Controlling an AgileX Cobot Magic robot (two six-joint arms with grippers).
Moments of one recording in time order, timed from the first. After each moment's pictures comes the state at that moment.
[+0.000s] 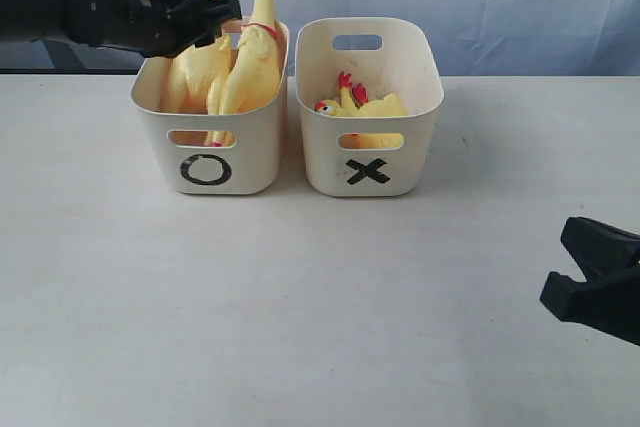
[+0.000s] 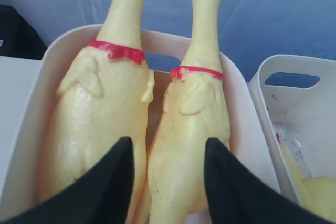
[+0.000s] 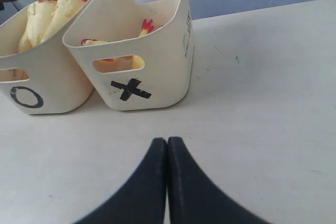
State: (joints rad) left arm -0.31 1.89 -1.38 -0.03 0.13 -0.33; right arm 1.19 0.75 -0.18 1.61 -0.83 -0.98
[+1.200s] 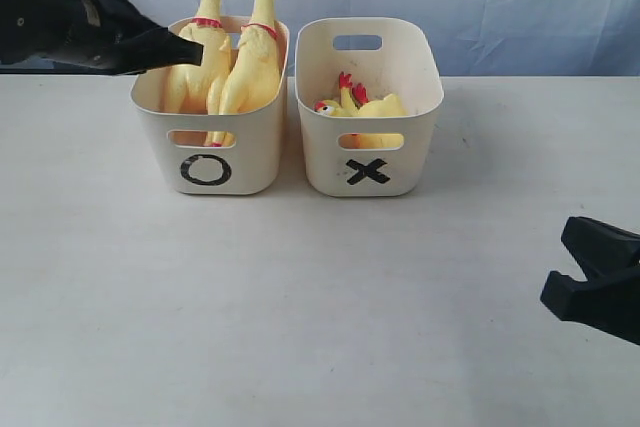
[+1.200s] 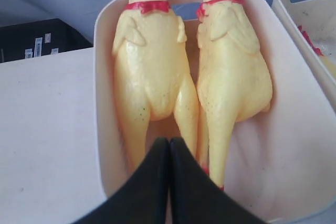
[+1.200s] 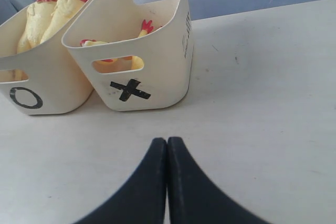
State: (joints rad) left arm -0.31 1.67 -1.16 0.24 0.23 -0.28; right arm 1.19 0.75 -0.18 1.61 -0.83 -0.98
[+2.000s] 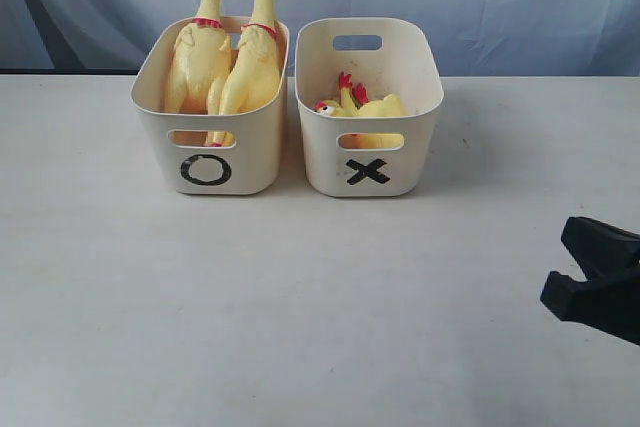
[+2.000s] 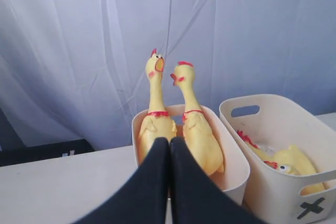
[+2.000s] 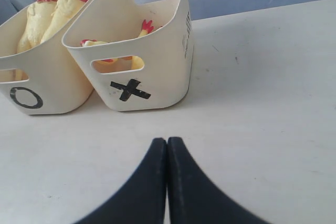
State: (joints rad) left arm -0.31 0.73 -0.66 0.28 0.13 -0.31; right arm 1.19 0.75 -0.18 1.61 -0.83 -0.98
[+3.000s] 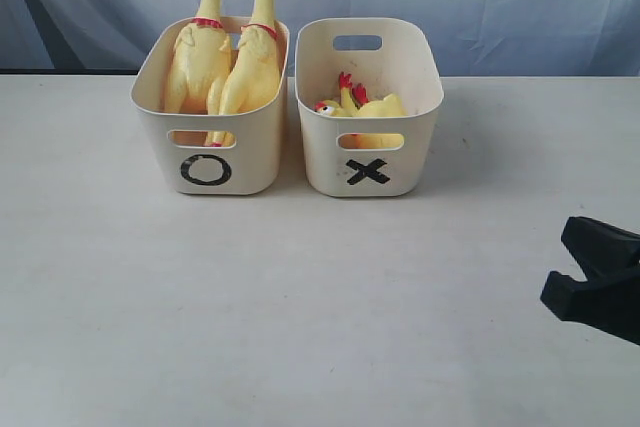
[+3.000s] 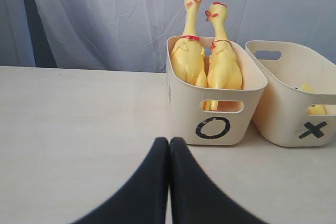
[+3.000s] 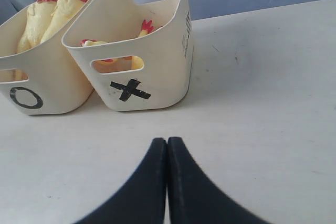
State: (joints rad) left arm -0.31 0.08 -0.40 0.22 0.63 -0.34; right arm 1.19 0.75 -0.18 1.61 -0.83 -0.98
